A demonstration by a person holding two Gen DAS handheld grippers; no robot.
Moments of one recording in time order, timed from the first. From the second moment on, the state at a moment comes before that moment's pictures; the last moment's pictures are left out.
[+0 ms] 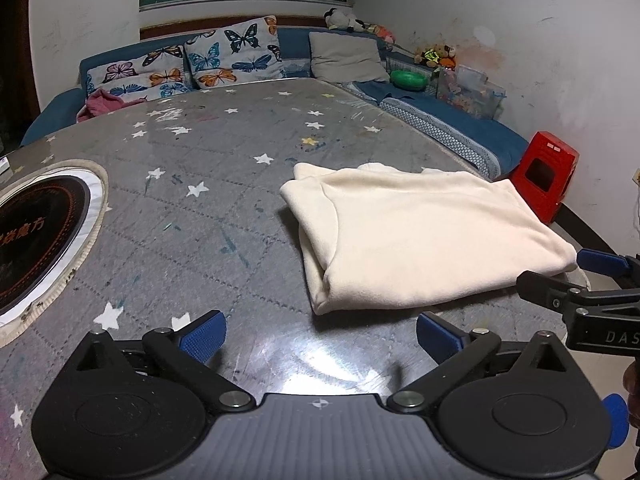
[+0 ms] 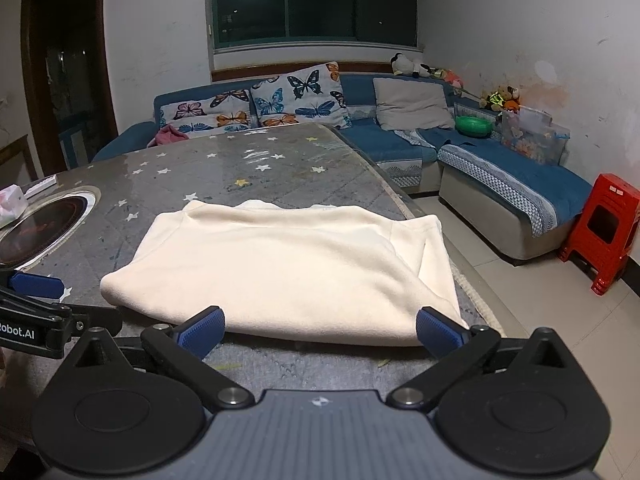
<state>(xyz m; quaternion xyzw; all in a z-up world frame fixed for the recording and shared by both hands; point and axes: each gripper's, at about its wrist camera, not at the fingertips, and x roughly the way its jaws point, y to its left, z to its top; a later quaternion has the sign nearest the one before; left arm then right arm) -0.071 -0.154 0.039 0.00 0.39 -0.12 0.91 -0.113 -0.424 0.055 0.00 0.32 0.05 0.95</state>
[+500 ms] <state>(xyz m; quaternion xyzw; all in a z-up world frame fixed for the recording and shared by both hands) -0.081 -0.153 0.042 0.01 0.39 -0.12 0.92 -0.125 -0.413 0.057 0.00 0.31 0.04 0.95</state>
